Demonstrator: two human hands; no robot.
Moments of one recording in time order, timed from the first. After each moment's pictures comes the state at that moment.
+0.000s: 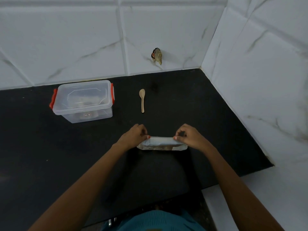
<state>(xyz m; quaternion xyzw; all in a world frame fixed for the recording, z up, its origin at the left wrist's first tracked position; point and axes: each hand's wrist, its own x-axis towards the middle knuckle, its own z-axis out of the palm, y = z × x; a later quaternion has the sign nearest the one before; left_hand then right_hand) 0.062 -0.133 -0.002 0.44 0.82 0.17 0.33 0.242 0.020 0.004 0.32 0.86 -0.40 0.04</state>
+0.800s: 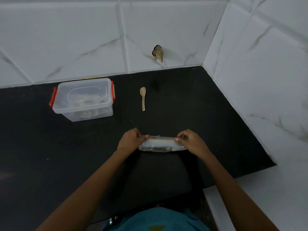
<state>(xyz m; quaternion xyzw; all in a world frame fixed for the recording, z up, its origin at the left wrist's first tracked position) 0.068 -0.146 -0.029 0.33 0.86 0.24 0.29 0.255 0.014 -0.034 0.36 0.86 -0.37 -0.02</state>
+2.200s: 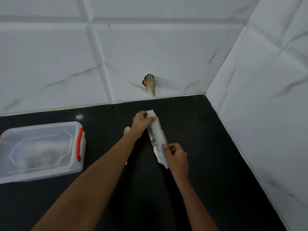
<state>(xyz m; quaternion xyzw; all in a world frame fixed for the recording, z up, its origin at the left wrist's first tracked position) -0.055 0.113 -0.028 0.18 0.79 0.49 0.33 0.122 0.111 -0.036 0.52 0.71 -0.45 -0.16</state>
